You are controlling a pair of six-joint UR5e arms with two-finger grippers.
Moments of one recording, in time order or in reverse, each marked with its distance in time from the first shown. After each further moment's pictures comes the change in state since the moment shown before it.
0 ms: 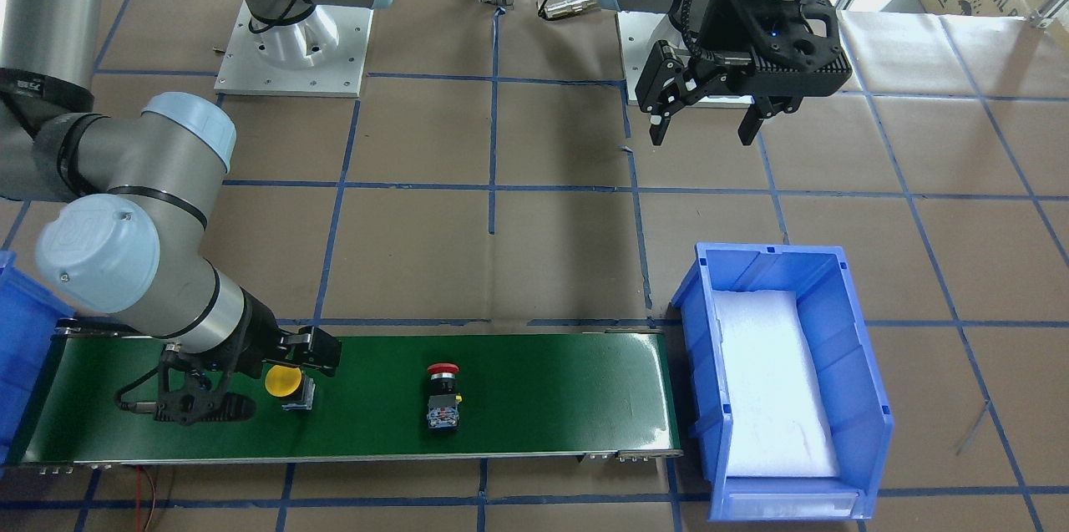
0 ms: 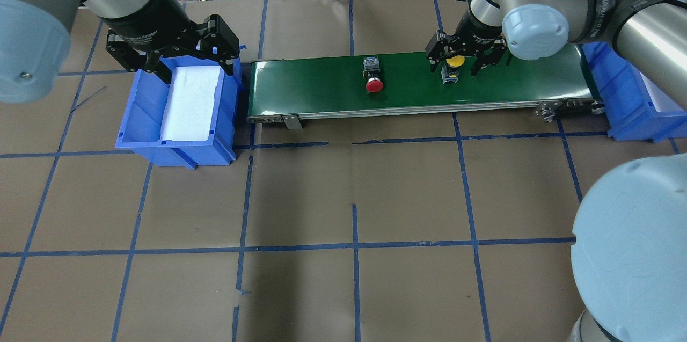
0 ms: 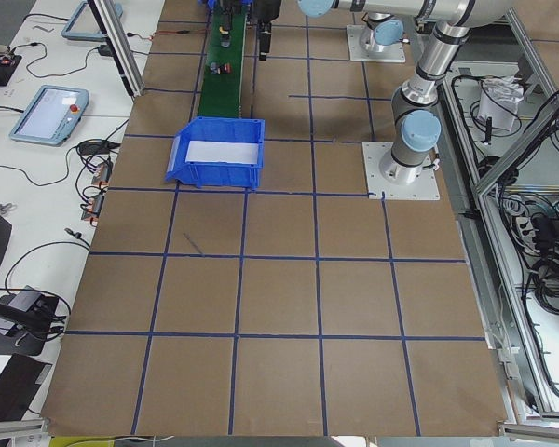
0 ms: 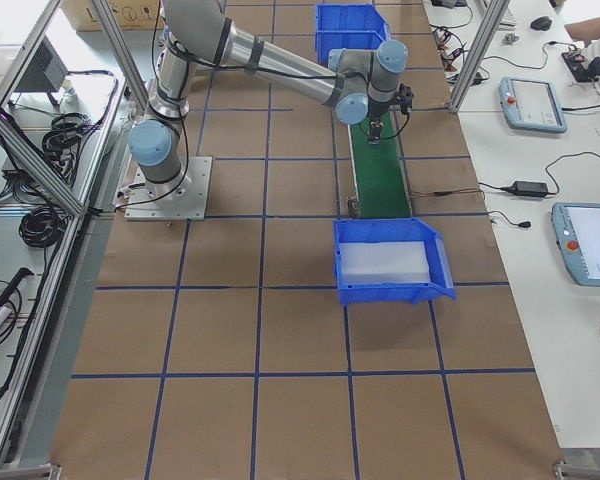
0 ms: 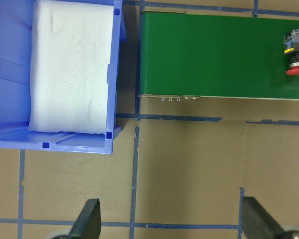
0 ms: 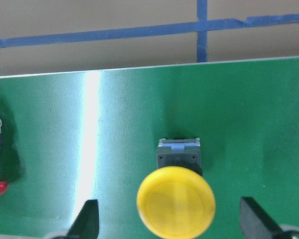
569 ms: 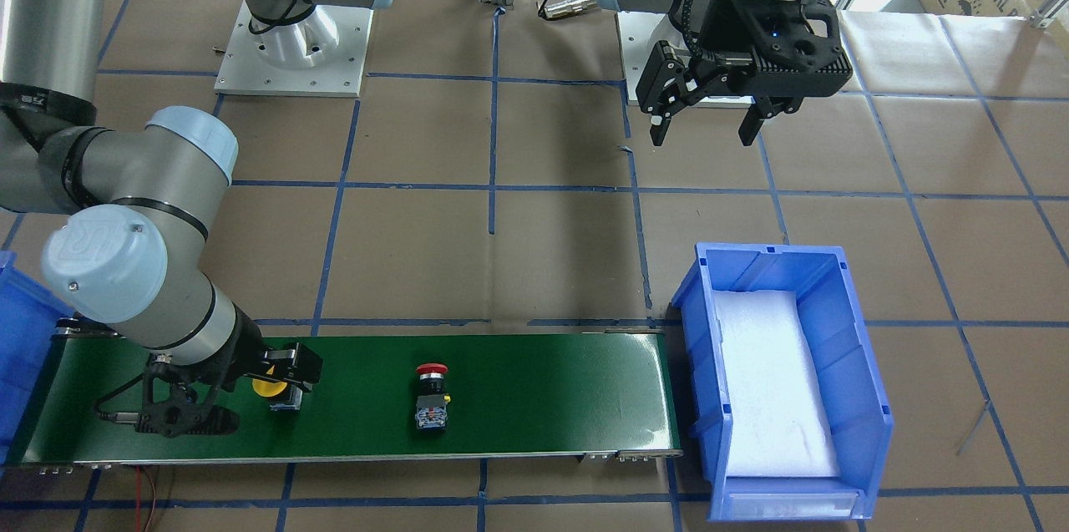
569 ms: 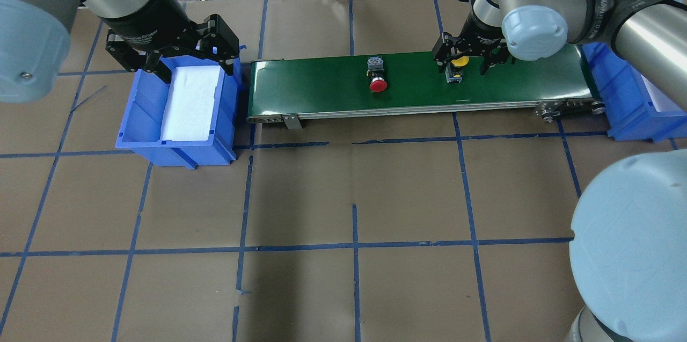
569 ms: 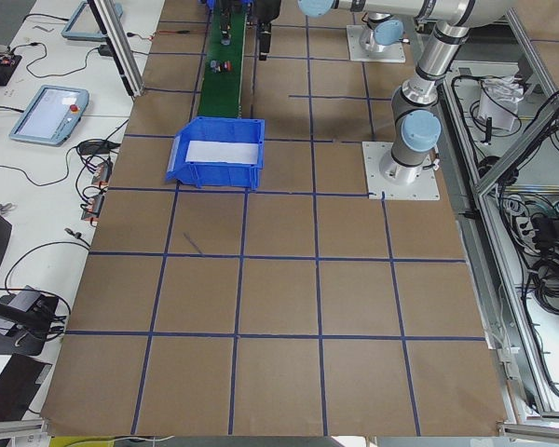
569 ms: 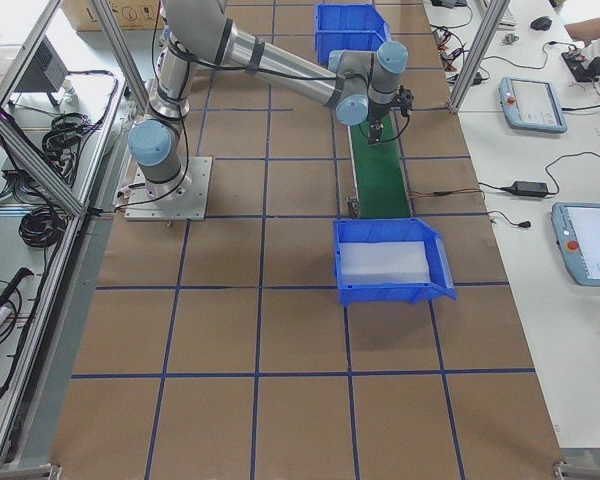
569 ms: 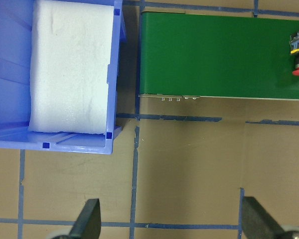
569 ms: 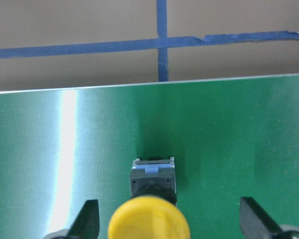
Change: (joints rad) left arm 0.001 -0.001 0.000 0.000 0.000 0.000; right arm -0.001 0.026 -0.007 -0.061 -0.093 0.009
